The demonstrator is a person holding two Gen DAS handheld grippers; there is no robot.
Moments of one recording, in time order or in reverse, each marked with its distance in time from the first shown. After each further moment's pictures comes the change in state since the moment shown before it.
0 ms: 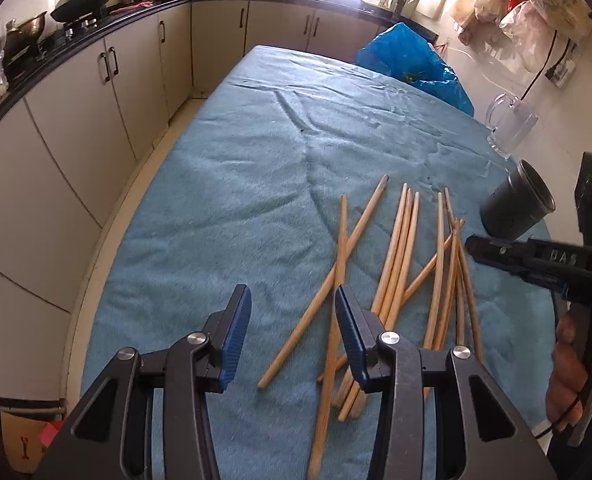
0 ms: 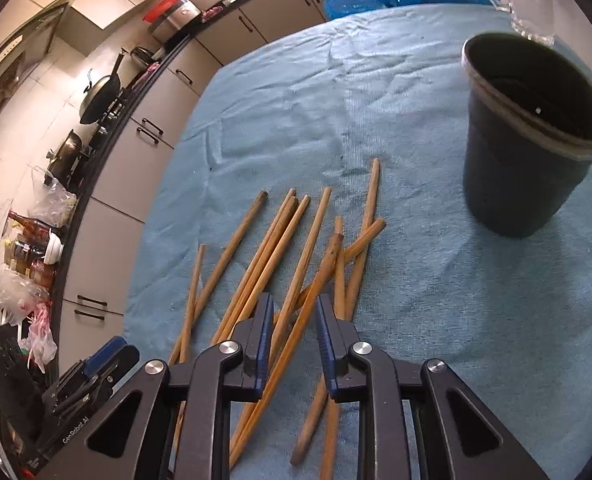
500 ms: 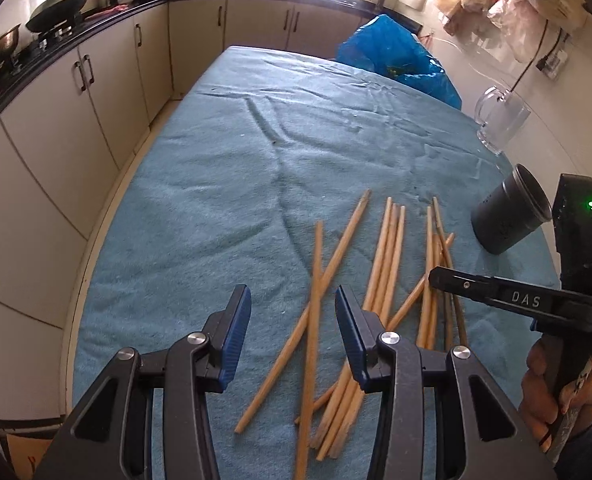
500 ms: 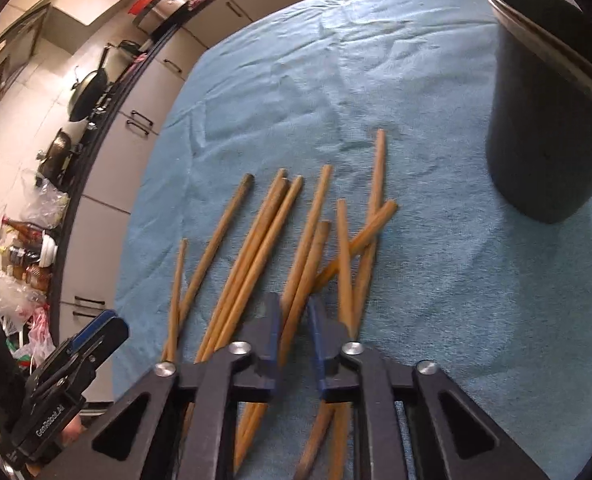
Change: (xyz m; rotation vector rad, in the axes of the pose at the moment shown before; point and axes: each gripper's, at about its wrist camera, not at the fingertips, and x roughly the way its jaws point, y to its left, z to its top) left arm 0.015 -0.015 0.028 0.048 0.010 -0.054; right arm 0.021 -0.008 0.004 0.015 0.016 0.004
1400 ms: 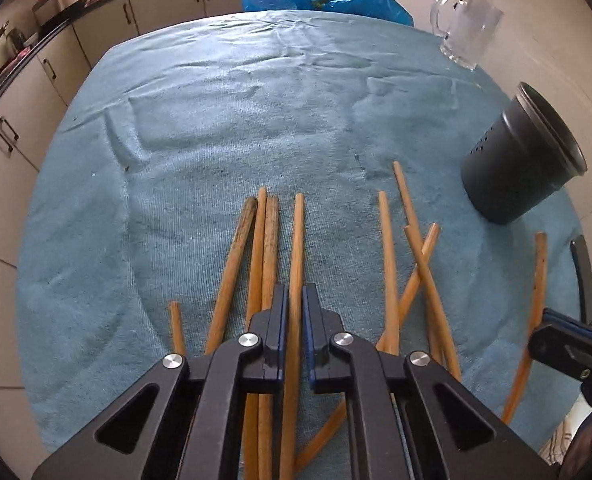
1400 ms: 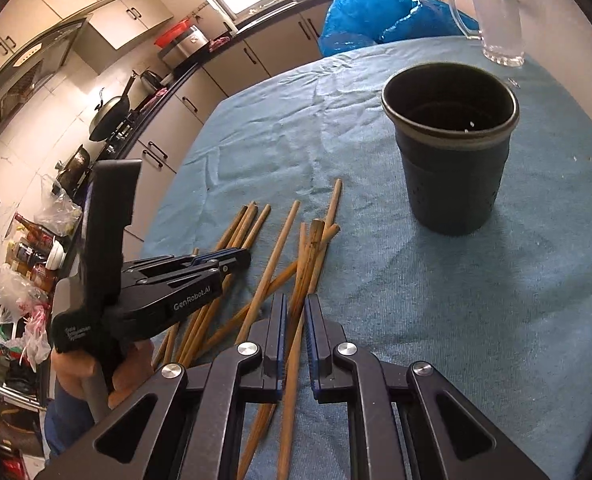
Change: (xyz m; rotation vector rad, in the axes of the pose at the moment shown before) left arm 0.096 -0.089 0.046 0.288 0.166 -0.014; right arm -0.071 -0.012 -0.027 -0.068 -0.185 0.004
